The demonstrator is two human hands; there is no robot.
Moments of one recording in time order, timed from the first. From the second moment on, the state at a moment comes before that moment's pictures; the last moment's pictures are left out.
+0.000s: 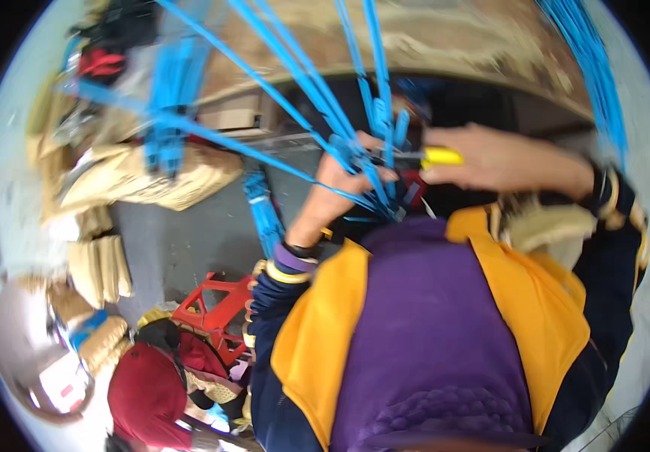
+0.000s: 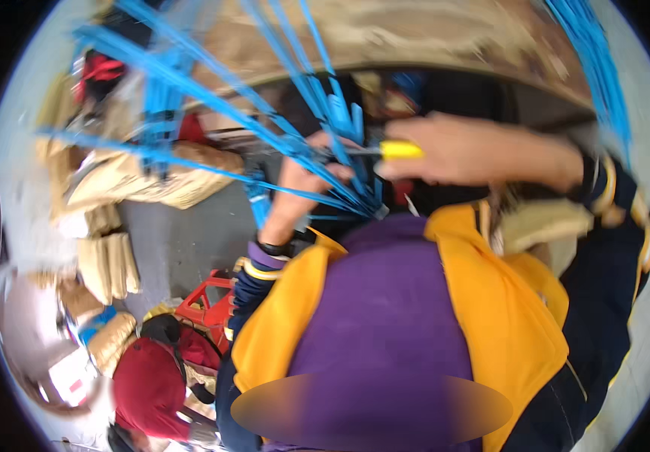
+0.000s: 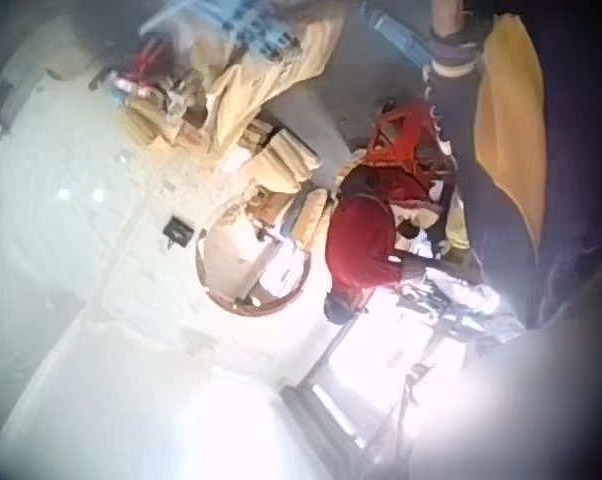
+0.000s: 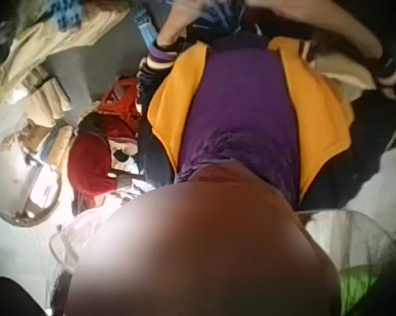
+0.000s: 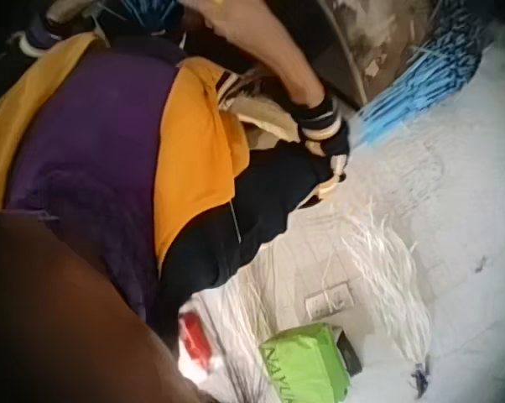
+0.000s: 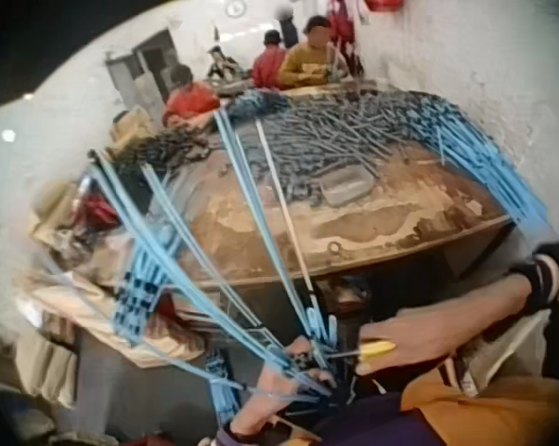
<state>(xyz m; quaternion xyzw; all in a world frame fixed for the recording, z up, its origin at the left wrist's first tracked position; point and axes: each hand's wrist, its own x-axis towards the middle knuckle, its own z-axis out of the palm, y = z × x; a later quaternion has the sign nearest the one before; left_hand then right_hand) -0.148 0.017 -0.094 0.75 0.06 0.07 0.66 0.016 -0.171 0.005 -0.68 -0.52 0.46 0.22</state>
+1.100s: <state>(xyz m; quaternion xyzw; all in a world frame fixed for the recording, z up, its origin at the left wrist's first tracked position) -0.078 0.012 -0.074 0.86 -0.23 0.45 0.06 0.086 -0.206 -0.053 -0.76 -0.25 0.34 0.49</state>
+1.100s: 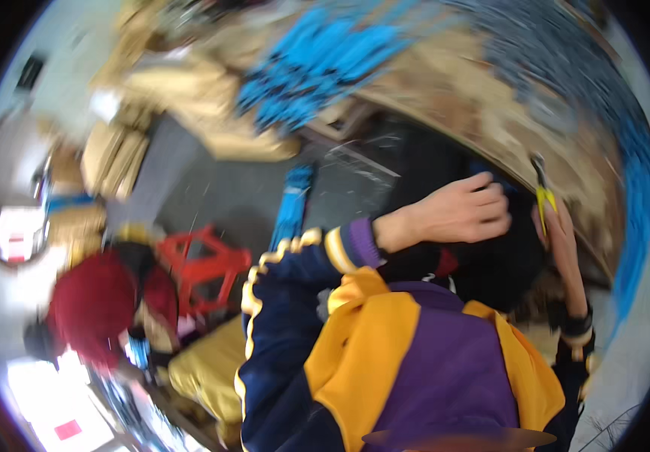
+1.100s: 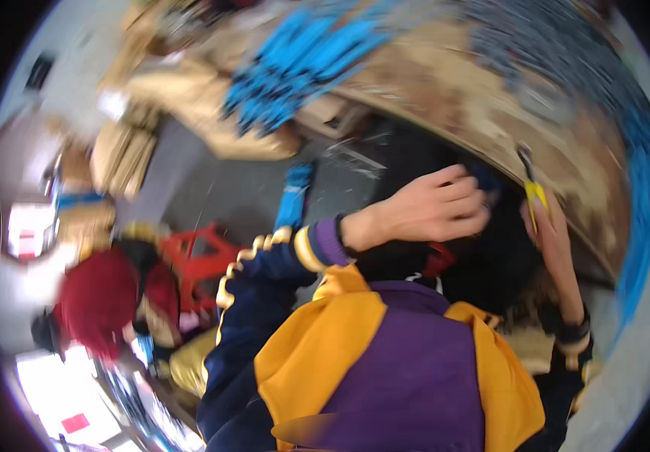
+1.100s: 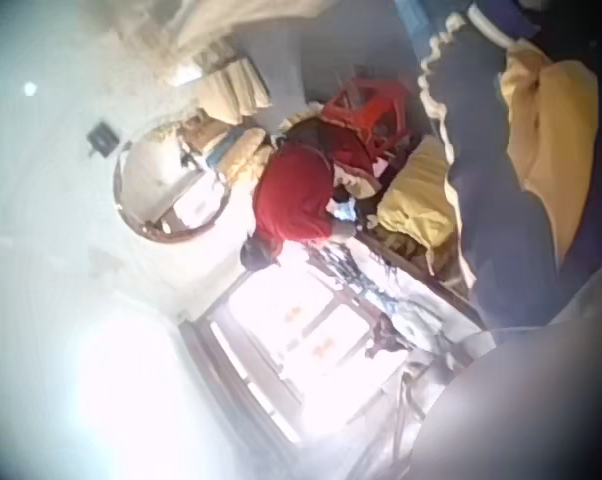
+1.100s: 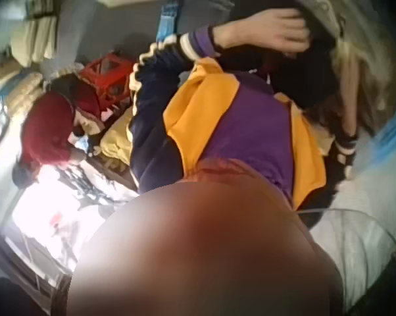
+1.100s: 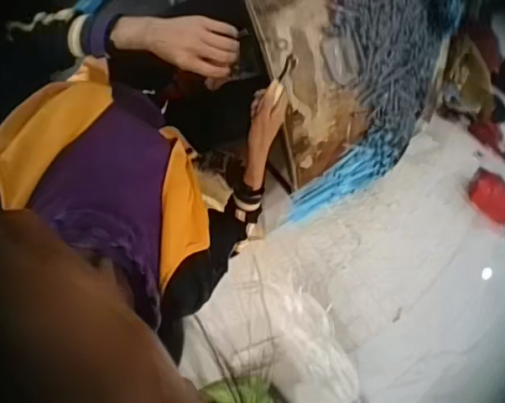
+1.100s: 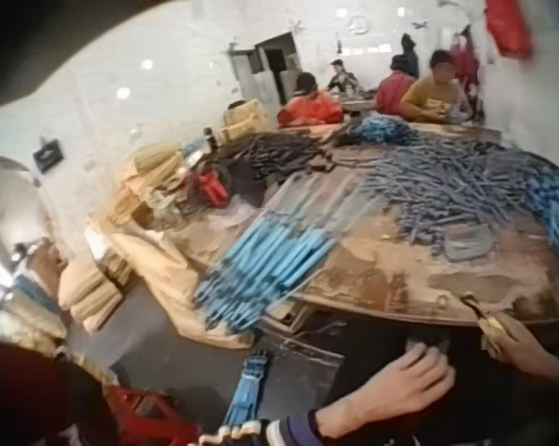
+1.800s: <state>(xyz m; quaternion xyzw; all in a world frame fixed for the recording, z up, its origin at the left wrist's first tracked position) -0.034 -0.091 0.051 0.70 -0.35 -0.02 0.63 0.157 -0.299 -0.089 -0.88 -0.41 -0.22 0.08</state>
